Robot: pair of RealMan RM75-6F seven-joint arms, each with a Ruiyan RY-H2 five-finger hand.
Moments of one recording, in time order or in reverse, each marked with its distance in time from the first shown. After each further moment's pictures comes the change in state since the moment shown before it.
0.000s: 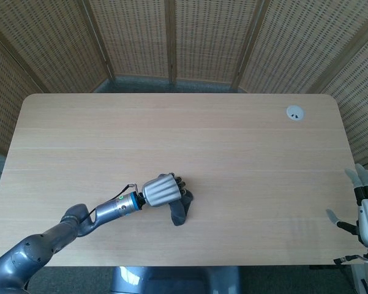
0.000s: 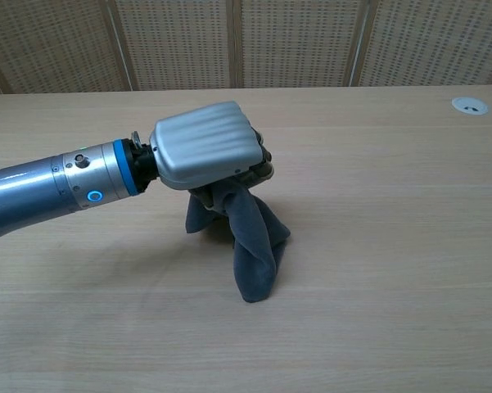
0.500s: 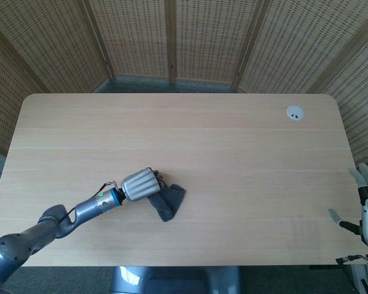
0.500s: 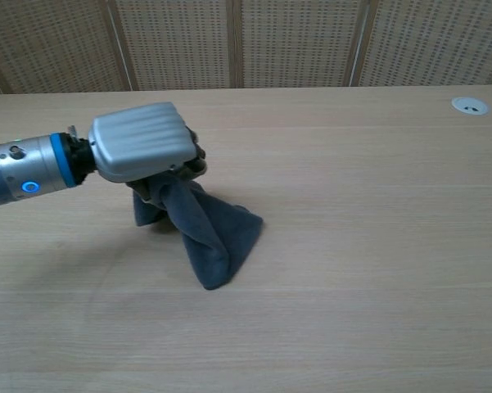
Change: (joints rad) left arm 0.086 0.173 0.048 -0.106 -0.031 -0.046 0.048; right arm -0.004 0.007 0.005 -0.004 0.003 0.008 0.012
